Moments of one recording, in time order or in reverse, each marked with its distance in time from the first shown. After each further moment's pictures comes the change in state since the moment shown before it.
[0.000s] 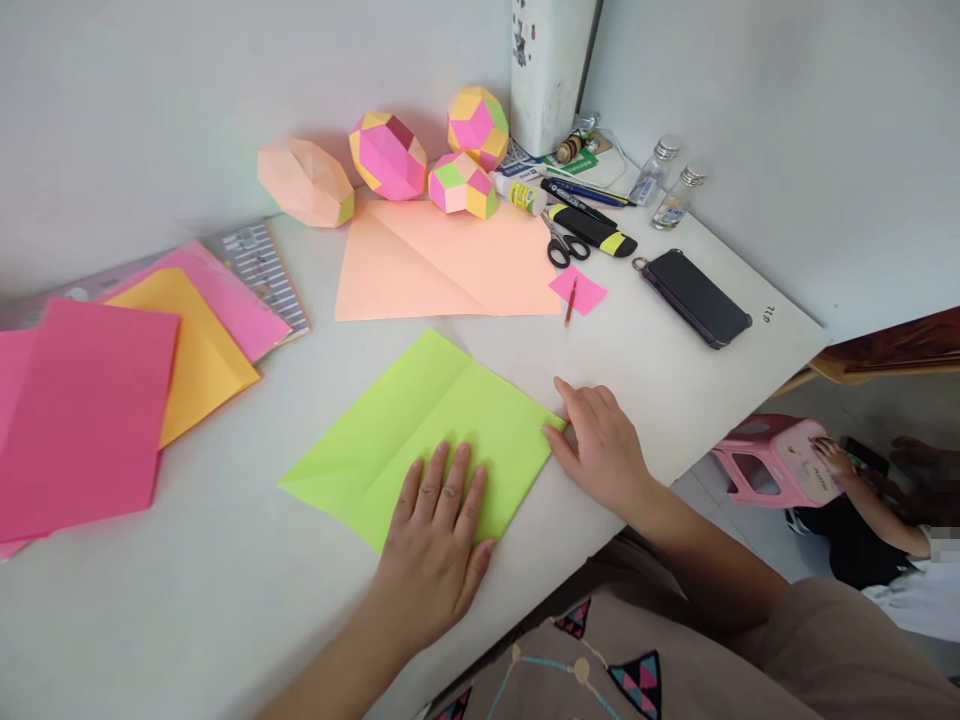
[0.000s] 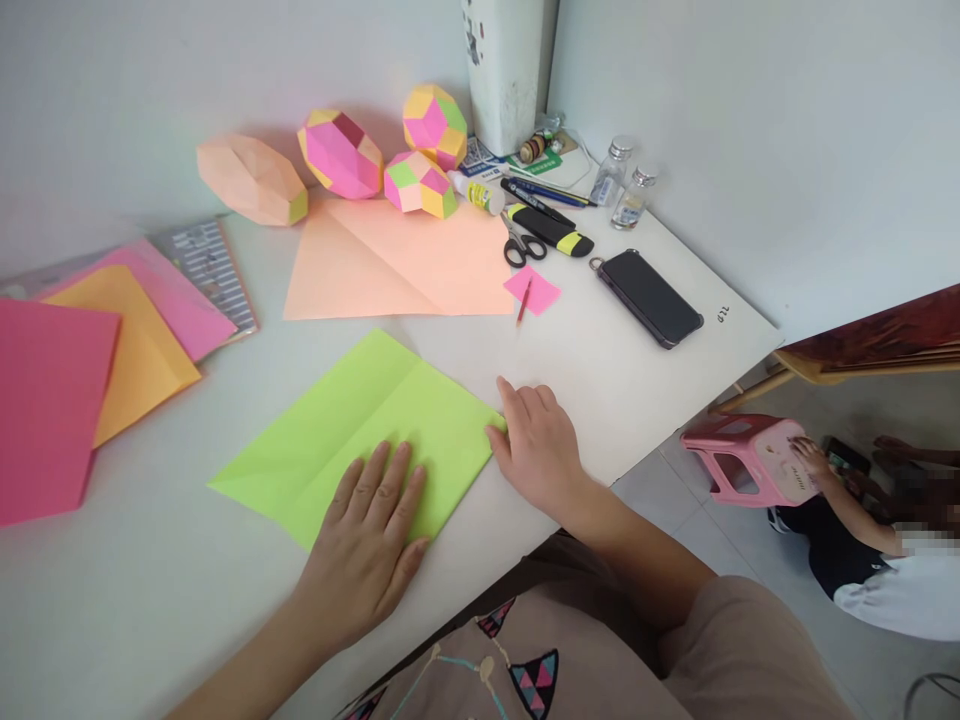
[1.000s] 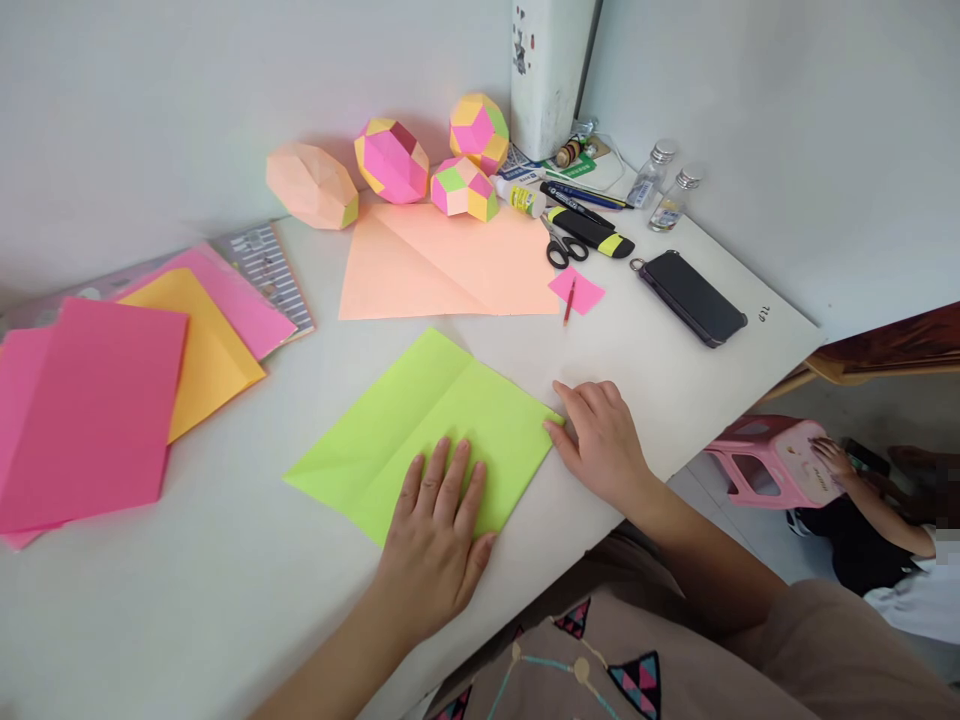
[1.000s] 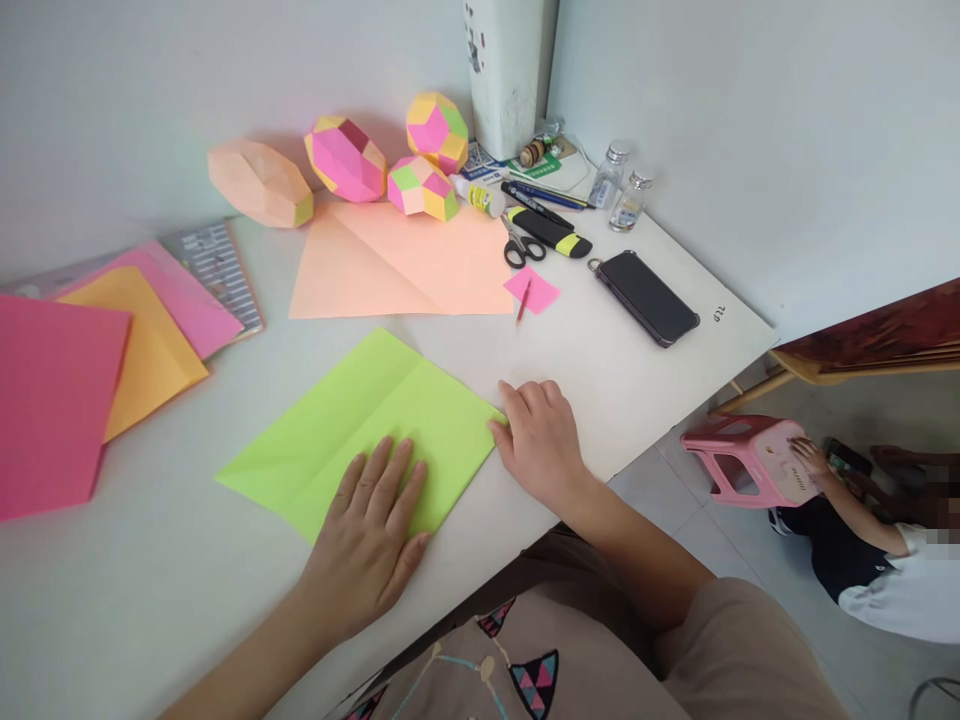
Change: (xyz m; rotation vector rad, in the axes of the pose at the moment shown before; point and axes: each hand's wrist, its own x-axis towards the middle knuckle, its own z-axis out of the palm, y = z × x) left_hand -0.002 0.000 -0.001 0.022 0.013 0.008; right_hand -0.001 0.003 0.000 -0.040 0.003 -0.004
